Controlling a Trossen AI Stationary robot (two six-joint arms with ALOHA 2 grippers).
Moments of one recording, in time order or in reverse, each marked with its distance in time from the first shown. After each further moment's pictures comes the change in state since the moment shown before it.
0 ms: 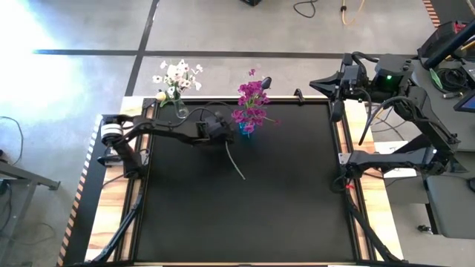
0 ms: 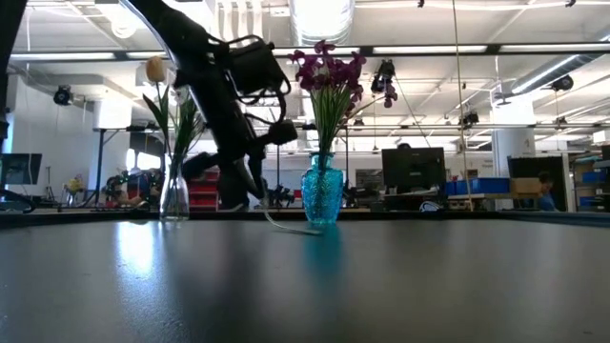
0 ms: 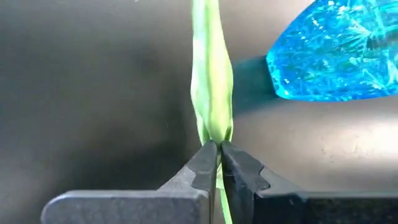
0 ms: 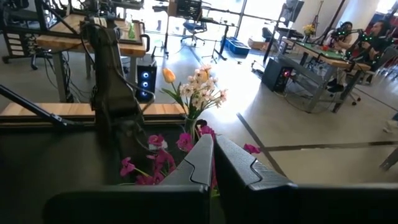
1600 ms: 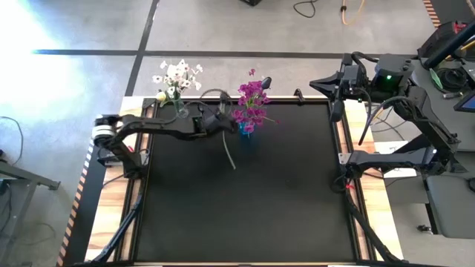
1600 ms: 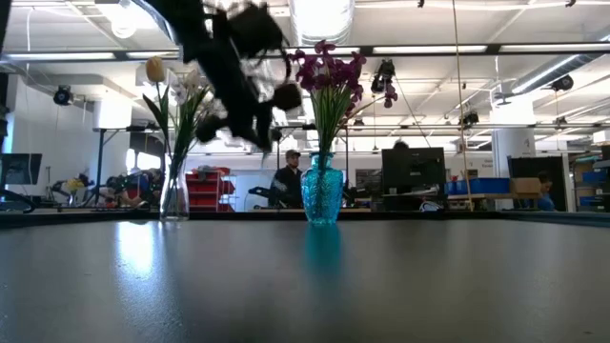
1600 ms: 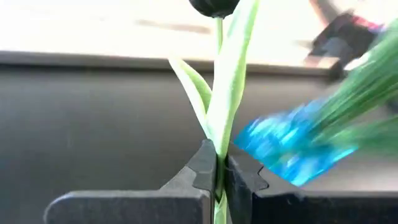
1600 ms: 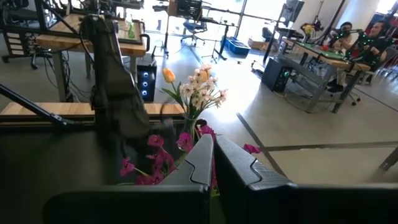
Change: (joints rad) left arm -0.002 -0.087 0.067 0.035 -0.291 0.206; right arm 0.000 0.001 0.000 0.000 0.000 -0.003
